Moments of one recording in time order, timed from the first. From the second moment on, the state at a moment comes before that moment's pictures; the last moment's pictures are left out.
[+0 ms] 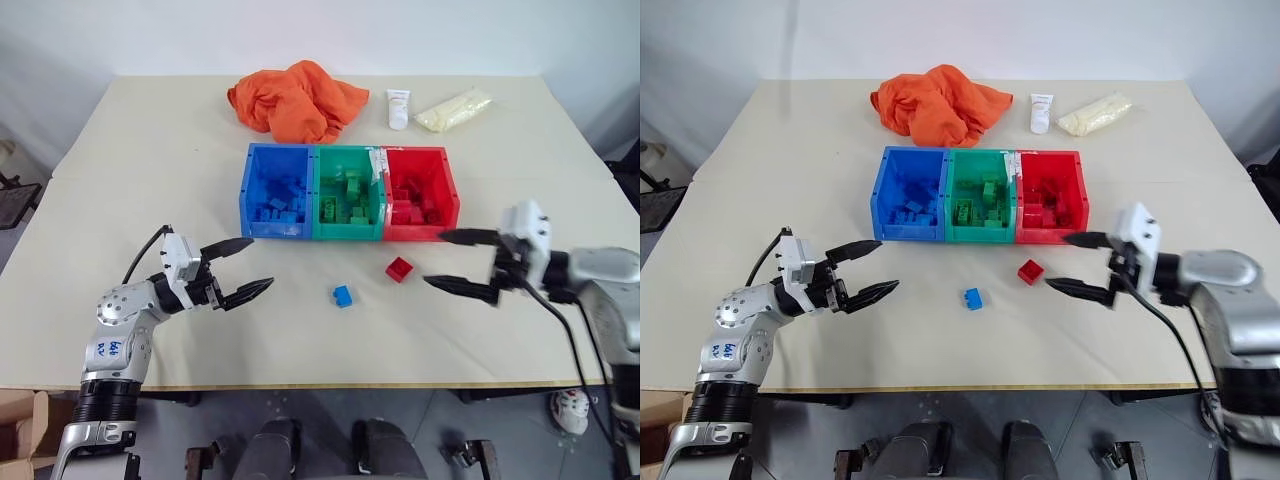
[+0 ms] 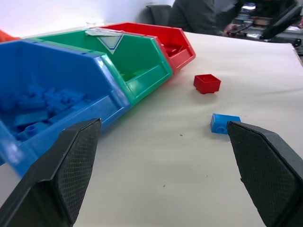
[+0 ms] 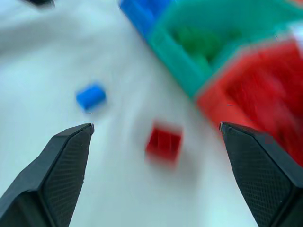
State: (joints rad) left arm -0.33 0.52 0.14 0.17 -0.46 0.01 -1.08; right arm -0.18 -0.92 -0.28 -0.13 0.48 0.45 1.20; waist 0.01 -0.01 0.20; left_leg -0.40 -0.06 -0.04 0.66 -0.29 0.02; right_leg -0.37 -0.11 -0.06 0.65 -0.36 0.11
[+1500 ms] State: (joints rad) left arm -0.30 0.53 0.15 0.10 -0.46 0.03 -1.04; right arm -0.41 -0.56 0.00 0.14 0.29 0.31 0.93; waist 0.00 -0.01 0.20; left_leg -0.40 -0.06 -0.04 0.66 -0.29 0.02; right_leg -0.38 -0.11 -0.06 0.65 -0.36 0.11
